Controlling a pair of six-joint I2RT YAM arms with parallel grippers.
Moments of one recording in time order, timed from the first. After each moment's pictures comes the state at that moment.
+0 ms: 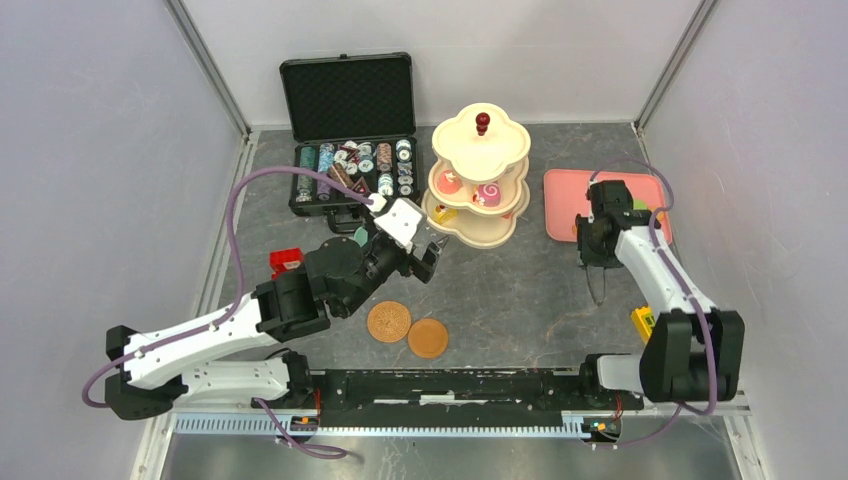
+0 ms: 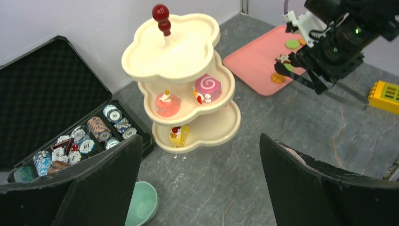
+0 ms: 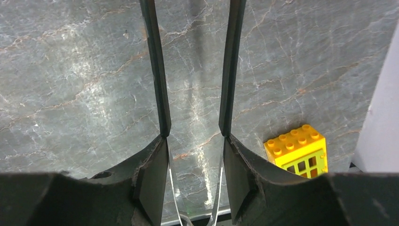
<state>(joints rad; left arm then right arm) -1.23 0.96 1.08 -0.15 -0.57 0.13 0.04 1.27 0.92 -0.80 0.23 0.07</state>
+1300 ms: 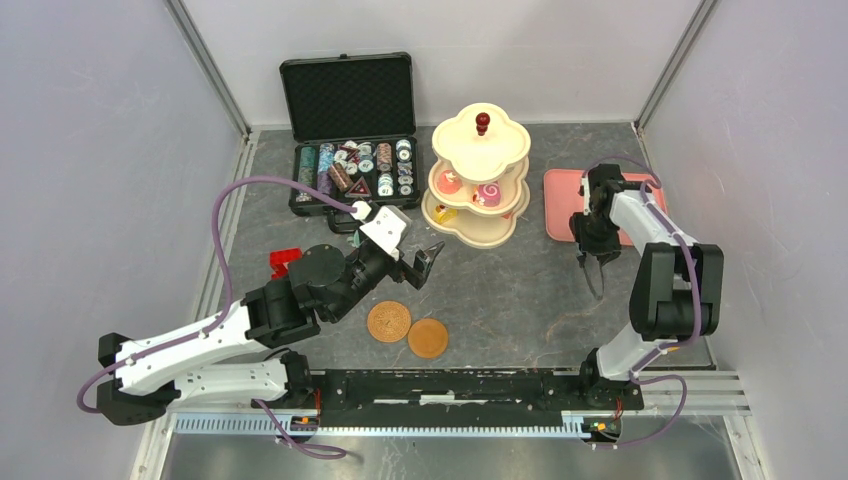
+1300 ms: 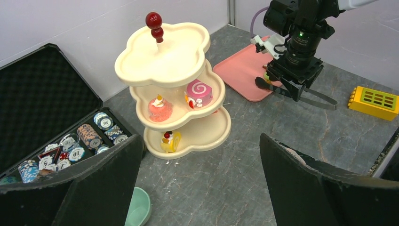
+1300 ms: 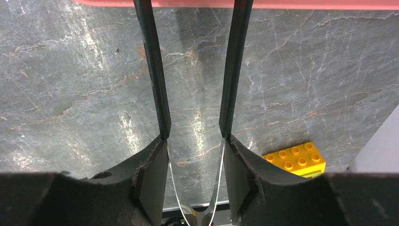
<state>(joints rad) -1.23 0.88 0.99 -0.10 -0.51 0.13 -0.05 1.63 1.13 -0.90 0.12 -0.02</state>
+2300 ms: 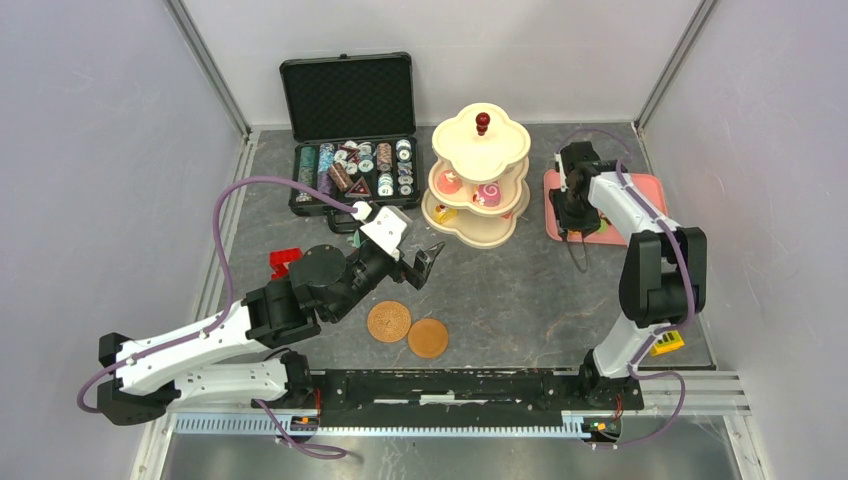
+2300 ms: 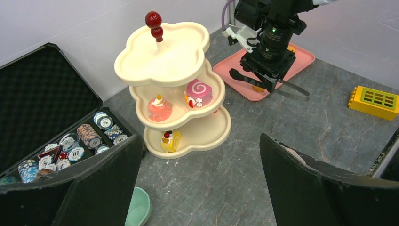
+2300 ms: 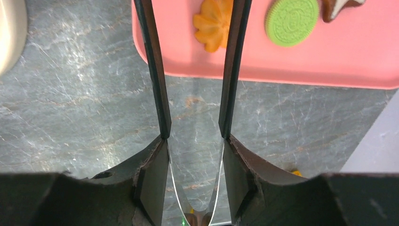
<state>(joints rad) -1.23 0.88 0.99 -0.10 -0.51 0.13 0.09 1.75 1.33 -0.88 0.17 0.00</state>
